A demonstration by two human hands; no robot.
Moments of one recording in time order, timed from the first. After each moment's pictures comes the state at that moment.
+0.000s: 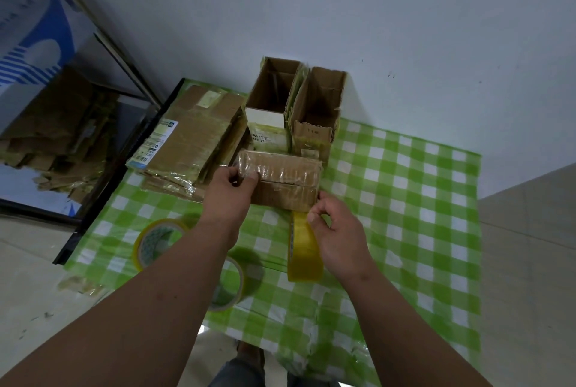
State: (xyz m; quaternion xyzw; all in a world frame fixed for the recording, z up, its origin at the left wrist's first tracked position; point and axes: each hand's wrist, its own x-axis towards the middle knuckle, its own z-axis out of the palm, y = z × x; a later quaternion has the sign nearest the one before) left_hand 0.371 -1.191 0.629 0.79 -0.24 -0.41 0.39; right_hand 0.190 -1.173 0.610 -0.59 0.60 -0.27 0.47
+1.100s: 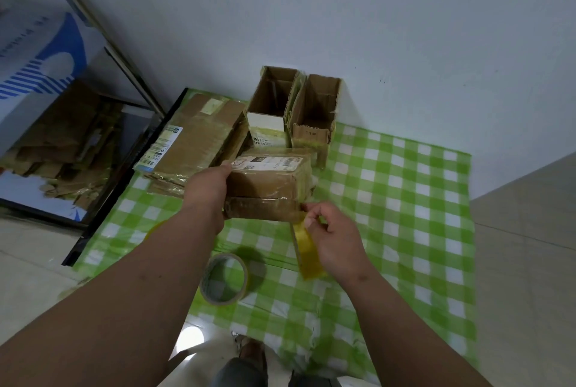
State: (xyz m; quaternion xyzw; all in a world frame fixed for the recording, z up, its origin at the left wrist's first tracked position) left_hand 0.396 -1.193 0.659 0.77 -0.05 -0.46 0.44; right_hand 0.192 -1.155 0.625 -0.58 0.58 -0.27 0.50
